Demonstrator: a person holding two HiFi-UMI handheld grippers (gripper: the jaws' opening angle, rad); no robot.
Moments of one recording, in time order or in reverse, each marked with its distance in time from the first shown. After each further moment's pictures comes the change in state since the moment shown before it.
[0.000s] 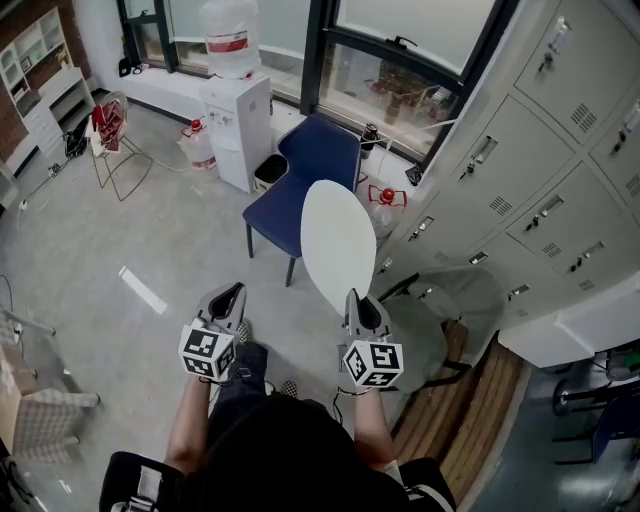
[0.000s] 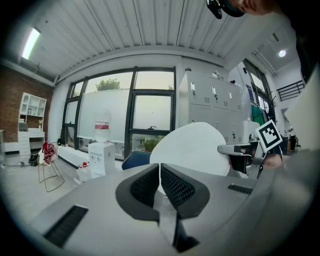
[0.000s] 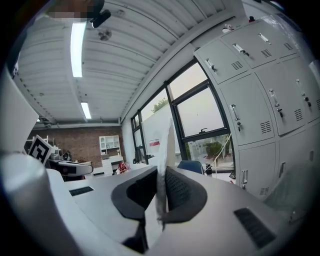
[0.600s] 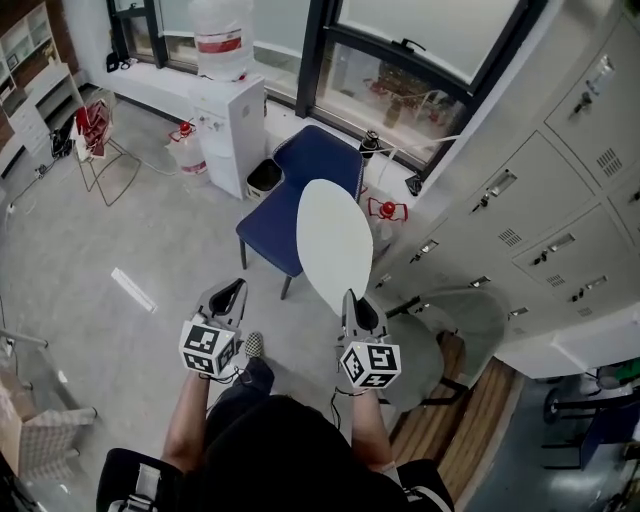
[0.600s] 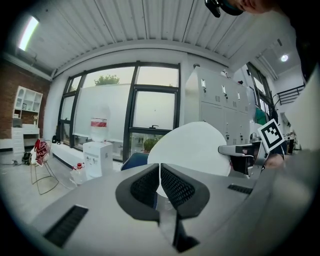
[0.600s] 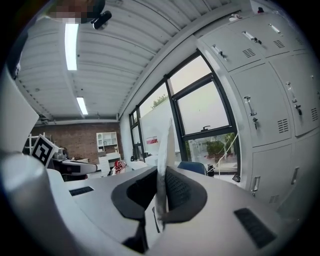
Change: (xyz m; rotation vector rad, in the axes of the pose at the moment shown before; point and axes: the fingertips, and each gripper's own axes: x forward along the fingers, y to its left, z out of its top) left arm 0.117 0.094 0.033 -0.018 0.013 -0.038; right arm 0.141 -0.010 0.021 -0.013 0.036 -0.016
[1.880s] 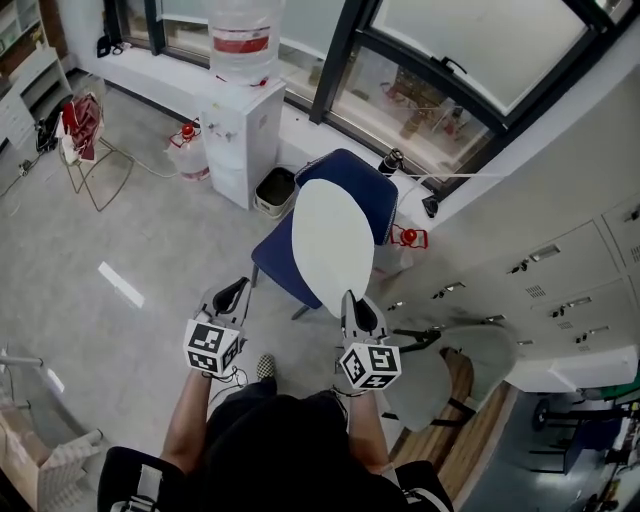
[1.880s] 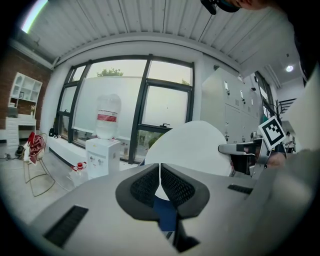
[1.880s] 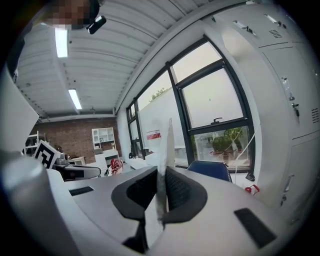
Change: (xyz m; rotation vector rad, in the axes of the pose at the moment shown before) left arm 0.105 0.252 0.022 -0.059 0.022 -0.039; right arm 0.256 0.097 0.011 0.016 0.058 -0.027
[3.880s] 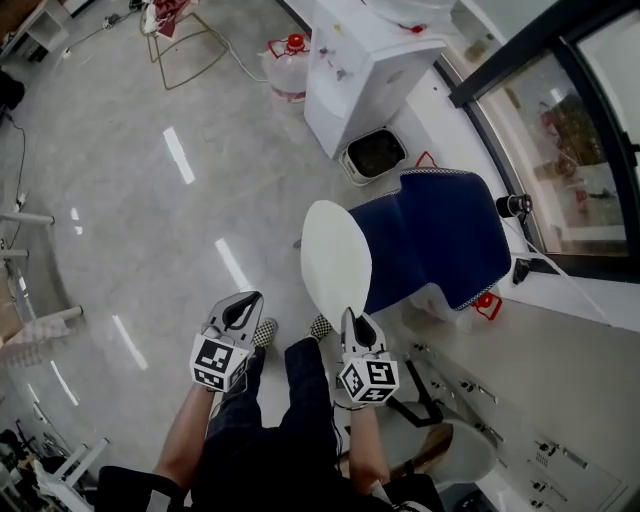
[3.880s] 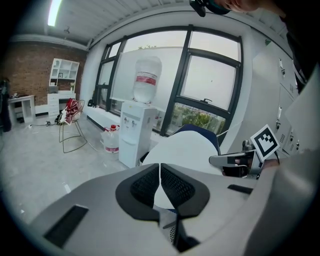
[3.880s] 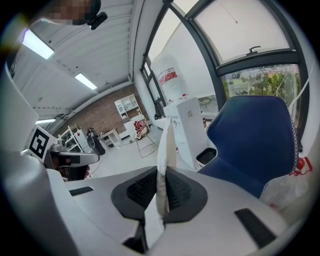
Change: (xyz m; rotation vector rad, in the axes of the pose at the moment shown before) left arm 0.126 0.131 -0.181 -0.276 0.238 0.357; right arm 0.260 -0.033 -0.229 0.014 0.506 0.375
